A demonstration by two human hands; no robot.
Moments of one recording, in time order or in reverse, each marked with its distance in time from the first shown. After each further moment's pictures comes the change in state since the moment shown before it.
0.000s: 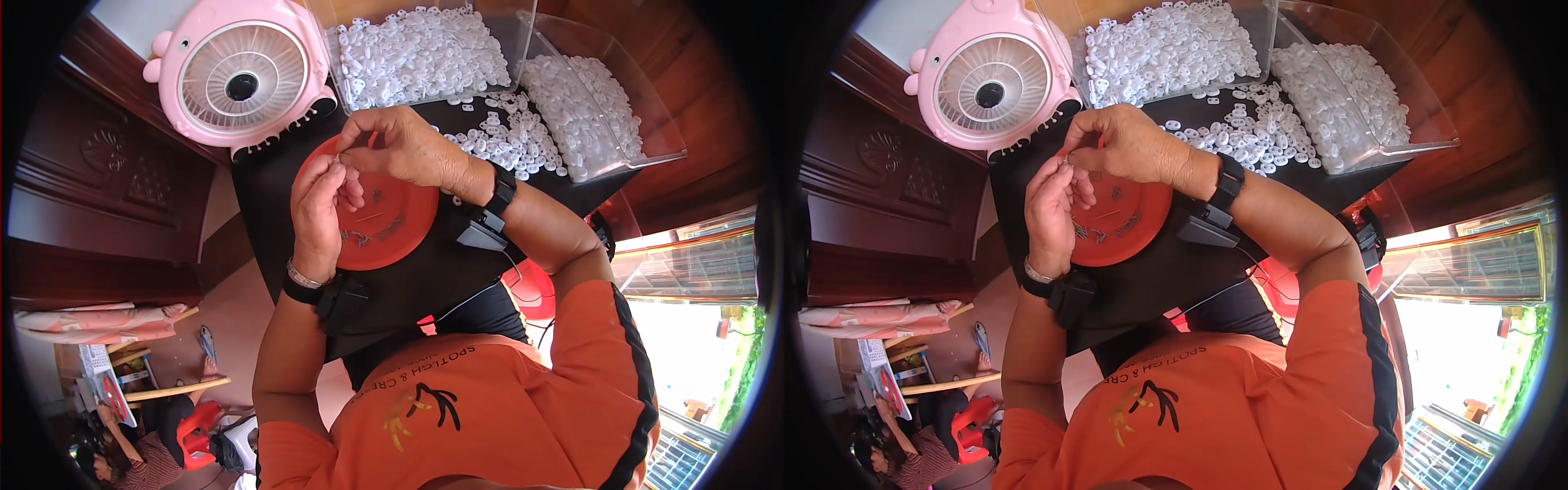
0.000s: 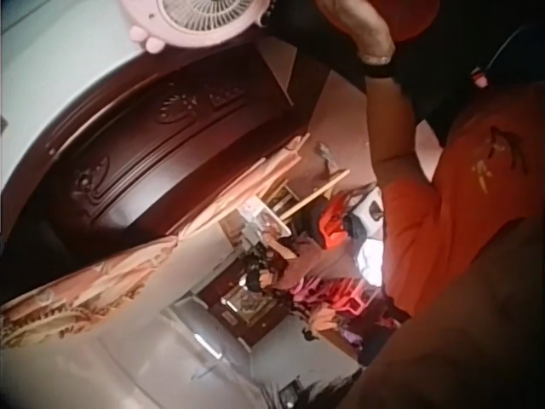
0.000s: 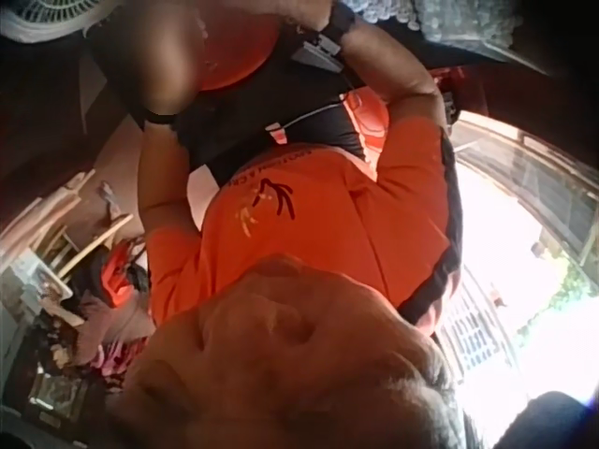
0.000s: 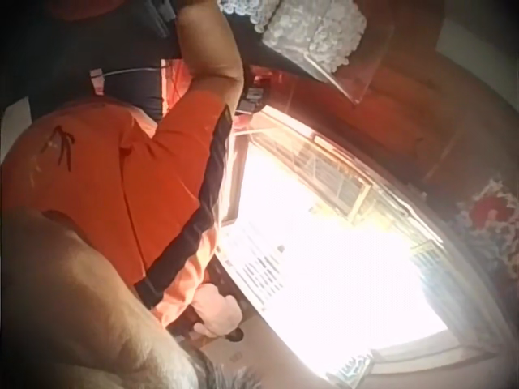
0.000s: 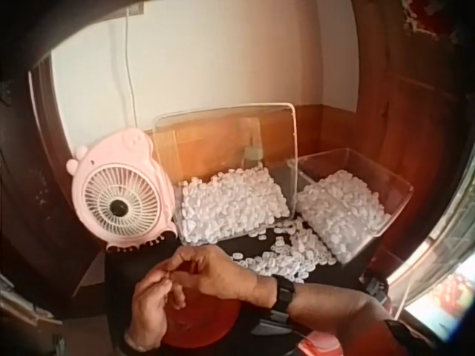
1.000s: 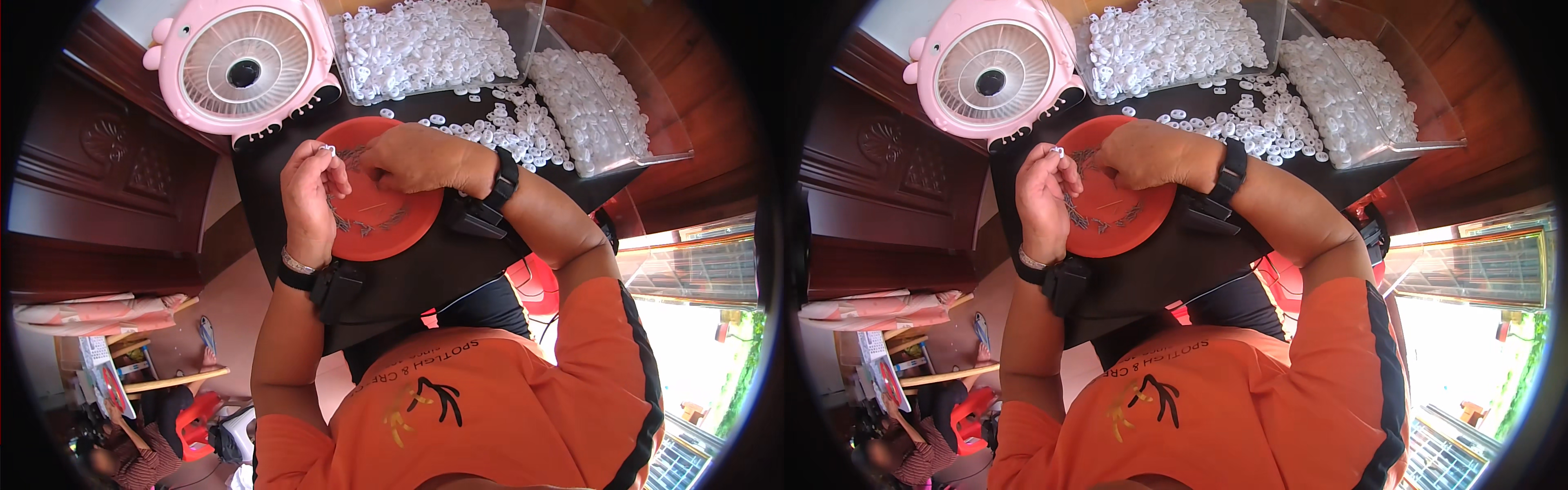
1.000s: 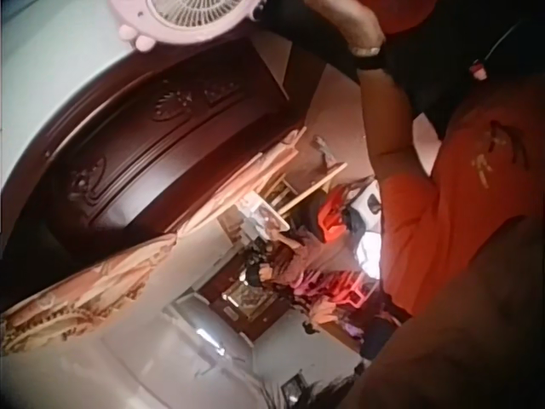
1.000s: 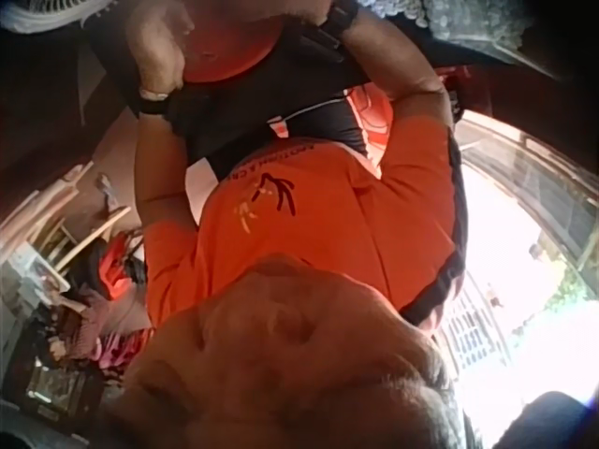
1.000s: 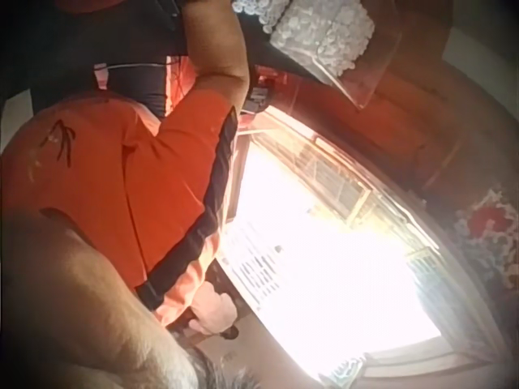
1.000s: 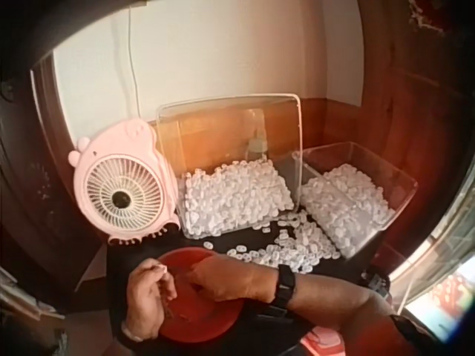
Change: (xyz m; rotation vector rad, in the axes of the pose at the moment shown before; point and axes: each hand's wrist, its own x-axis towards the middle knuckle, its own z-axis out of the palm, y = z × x) left_hand 0.005 0.003 -0.007 -0.083 0.054 0.030; right_hand -0.005 0.028 -0.003 -0.783 -0.436 -0.095
